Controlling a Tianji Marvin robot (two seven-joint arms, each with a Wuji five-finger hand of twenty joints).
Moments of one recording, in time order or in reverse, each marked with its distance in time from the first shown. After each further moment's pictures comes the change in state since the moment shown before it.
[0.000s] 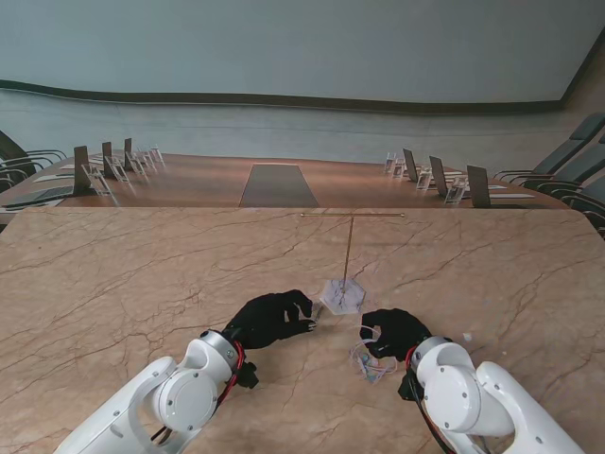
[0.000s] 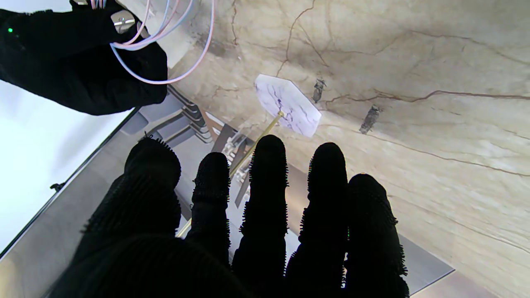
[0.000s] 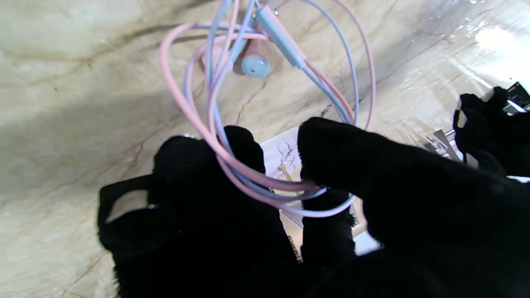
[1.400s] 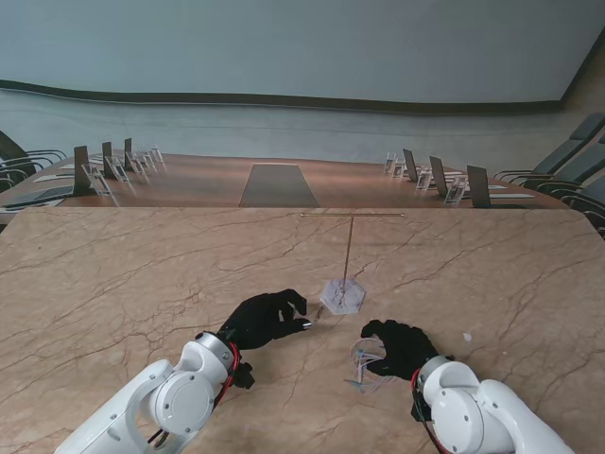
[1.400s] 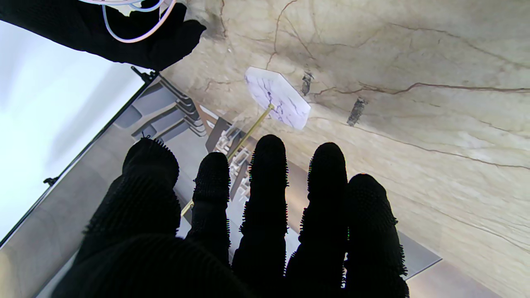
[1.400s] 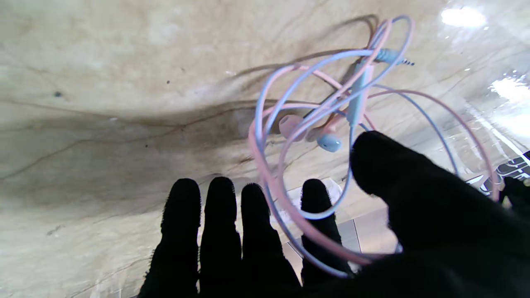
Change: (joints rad) left arm 0.020 -0.002 -0.022 0.004 0.014 -0.007 0.024; right arm -0.051 0.013 0.013 0.054 -0.148 -0.102 0.024; left_hand 0.007 0.010 -0.034 0.000 0.001 0.001 -0.036 -0.062 0.003 0.000 0.000 -0.001 0.000 0.000 0.000 -0.001 0.000 0.000 0.000 -0.001; right_hand -0.127 0.337 -0.458 0.024 -0.638 0.096 -0.387 -0.441 -0.887 -0.149 -0.575 -0.318 -0.871 -0.255 -0.612 -0.197 -0.907 -0.405 -0.734 0.002
